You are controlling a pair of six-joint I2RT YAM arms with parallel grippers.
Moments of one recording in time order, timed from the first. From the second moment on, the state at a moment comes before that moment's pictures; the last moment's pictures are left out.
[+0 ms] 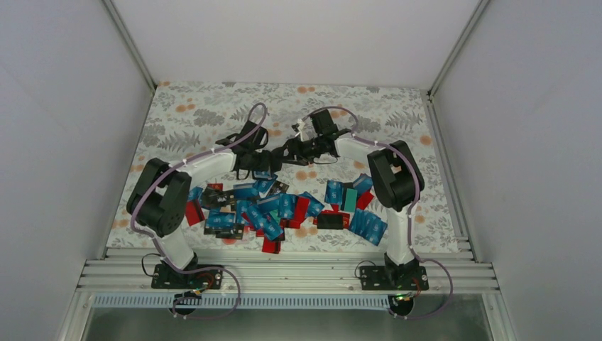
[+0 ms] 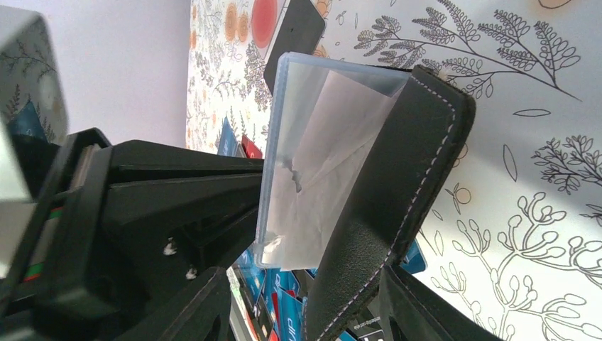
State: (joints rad) left arm -0.51 1.74 1.10 -0.42 0.00 -0.37; right arm 0.49 2.08 1.39 -0.24 -0.90 0.56
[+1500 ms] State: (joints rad) left arm -0.36 1.50 0.77 -0.28 0.01 -0.46; right arm 0.66 2.29 1.58 -0.21 -0.89 0.58
